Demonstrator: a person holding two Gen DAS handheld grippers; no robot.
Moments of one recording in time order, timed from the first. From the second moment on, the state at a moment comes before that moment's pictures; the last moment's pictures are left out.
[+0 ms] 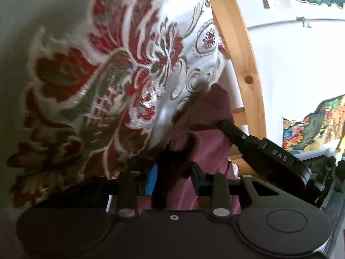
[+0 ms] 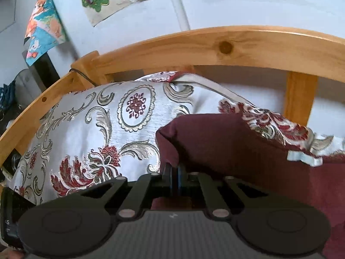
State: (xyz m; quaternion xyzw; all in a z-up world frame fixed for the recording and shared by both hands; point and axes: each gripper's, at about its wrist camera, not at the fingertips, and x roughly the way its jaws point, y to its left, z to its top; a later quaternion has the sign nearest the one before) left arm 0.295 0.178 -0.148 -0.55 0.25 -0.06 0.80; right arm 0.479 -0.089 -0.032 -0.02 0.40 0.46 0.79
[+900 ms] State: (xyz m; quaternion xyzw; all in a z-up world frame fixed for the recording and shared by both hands) left arm 0.276 0.195 -0.106 -0.47 0.20 0.10 0.86; right arm 0.450 -0.027 -0.012 -0.10 0.36 0.44 0.81
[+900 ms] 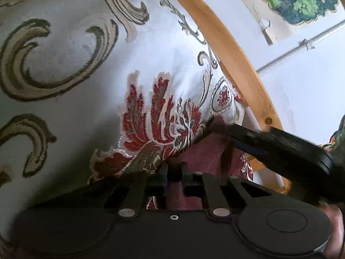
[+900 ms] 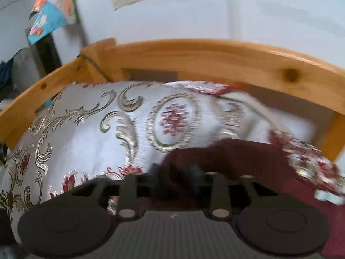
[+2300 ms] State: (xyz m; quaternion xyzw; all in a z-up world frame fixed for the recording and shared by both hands) left arm 0.123 0.073 -0.040 -0.07 0.34 0.05 0.94; right arm 0.186 -0.357 -0.028 -0.18 0.39 0.39 0.81
